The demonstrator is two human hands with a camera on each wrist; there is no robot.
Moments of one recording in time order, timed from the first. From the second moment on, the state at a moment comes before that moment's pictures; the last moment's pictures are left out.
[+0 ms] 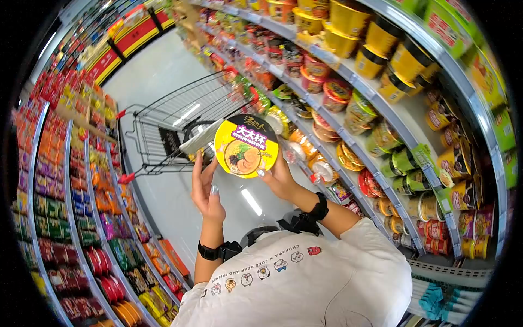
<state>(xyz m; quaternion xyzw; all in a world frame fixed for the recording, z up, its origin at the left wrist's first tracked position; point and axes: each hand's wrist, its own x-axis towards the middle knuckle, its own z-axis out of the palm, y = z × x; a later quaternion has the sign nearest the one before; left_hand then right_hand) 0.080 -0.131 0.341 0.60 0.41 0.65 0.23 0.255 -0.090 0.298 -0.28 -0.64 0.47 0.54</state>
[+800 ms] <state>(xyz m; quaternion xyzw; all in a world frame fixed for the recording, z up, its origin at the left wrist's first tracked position) -0.030 0.090 0.289 0.44 0.60 0.61 0.25 0.129 0.181 0.228 -0.27 -0.63 0.64 0.35</state>
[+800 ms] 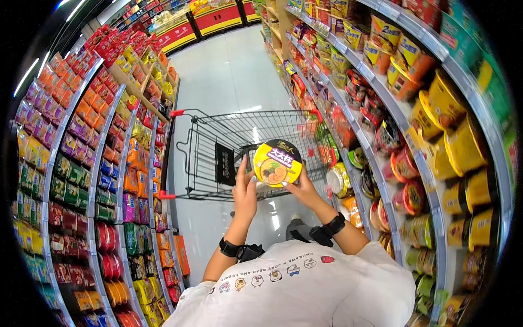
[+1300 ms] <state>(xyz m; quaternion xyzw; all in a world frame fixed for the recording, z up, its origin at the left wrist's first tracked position) -0.088 0.248 0.165 0.26 0.71 0.49 0.43 0.068 0.340 0.153 -0.43 -0.41 0.77 0.25</state>
